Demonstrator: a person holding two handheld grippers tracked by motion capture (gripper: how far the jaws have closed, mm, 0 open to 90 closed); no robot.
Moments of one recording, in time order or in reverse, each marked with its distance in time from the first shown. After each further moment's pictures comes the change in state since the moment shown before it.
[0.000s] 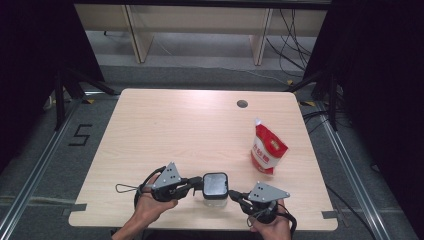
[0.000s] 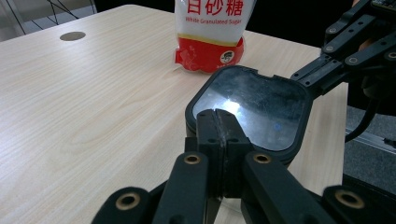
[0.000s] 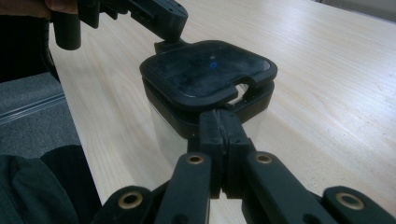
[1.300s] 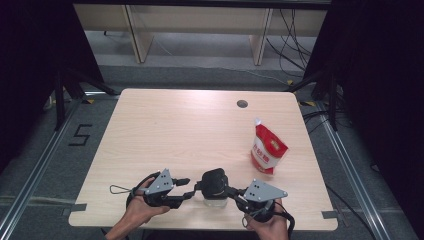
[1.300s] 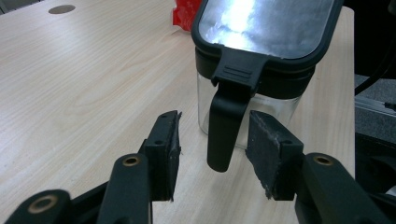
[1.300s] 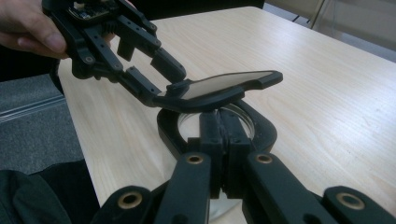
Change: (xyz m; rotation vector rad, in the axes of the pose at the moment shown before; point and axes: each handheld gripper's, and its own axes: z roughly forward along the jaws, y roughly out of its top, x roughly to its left) left arm 0.014 -0.032 -0.009 0.070 -0.027 0.059; right arm 0.012 0.027 -0.004 -0.024 -0.040 -0.067
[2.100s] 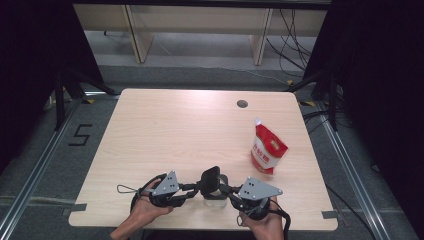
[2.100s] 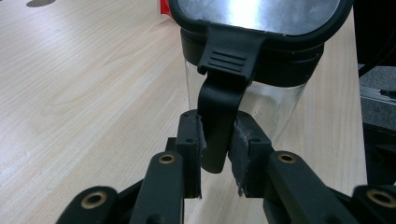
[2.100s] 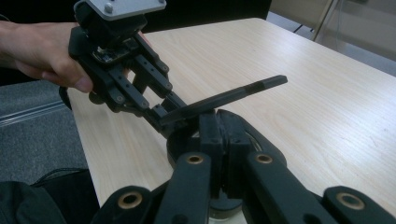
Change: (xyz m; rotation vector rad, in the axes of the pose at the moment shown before) left arm -0.003 -0.006 0.016 0.032 -0.028 0.017; right arm 0.006 0.015 0.006 -0.023 0.013 -0.014
